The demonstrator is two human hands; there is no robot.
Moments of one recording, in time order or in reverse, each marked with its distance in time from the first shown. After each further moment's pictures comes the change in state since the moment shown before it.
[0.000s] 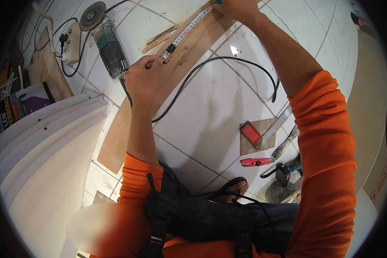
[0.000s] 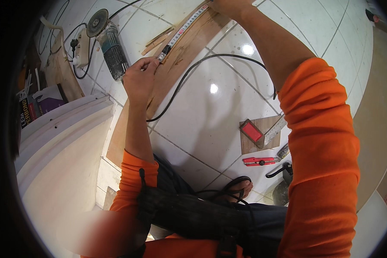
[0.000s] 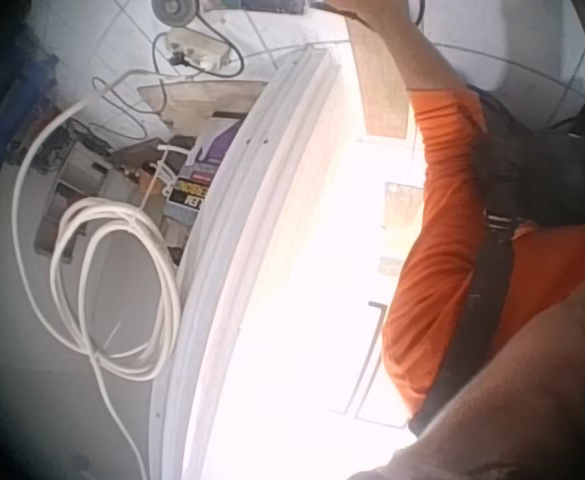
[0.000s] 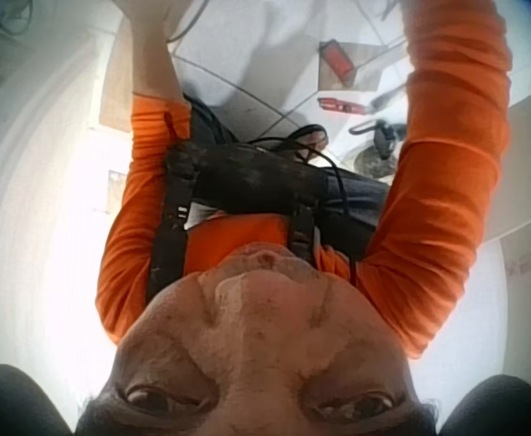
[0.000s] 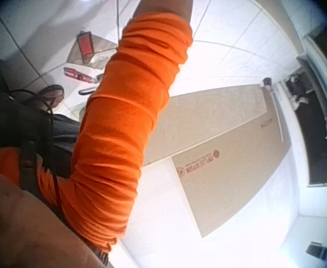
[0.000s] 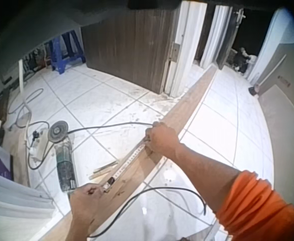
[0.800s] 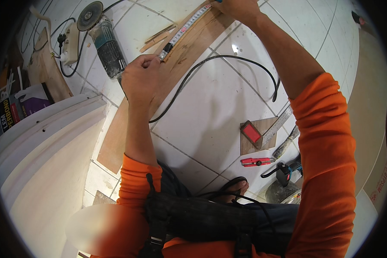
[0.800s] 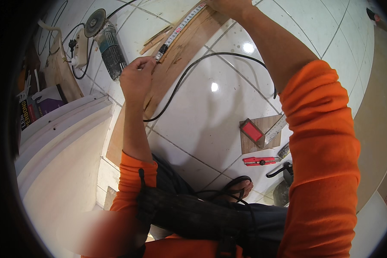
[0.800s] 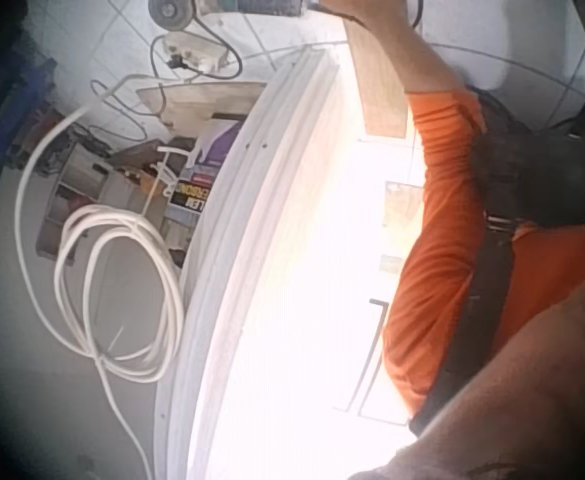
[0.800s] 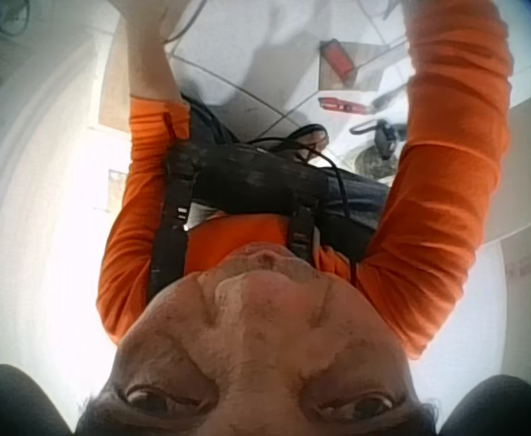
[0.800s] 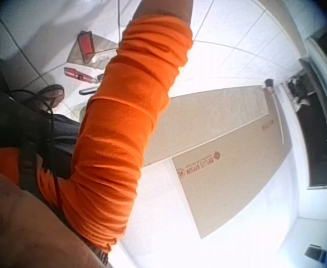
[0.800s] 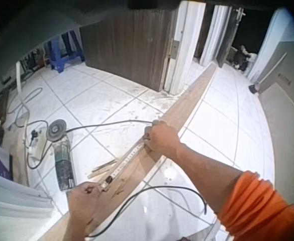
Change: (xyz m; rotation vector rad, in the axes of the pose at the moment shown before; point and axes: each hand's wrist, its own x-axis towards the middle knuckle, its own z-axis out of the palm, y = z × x) left_hand 0.002 0.000 -0.002 0.019 -0.022 -0.021; right_hand -0.005 0.000 0.004 0.029 0.039 0.008
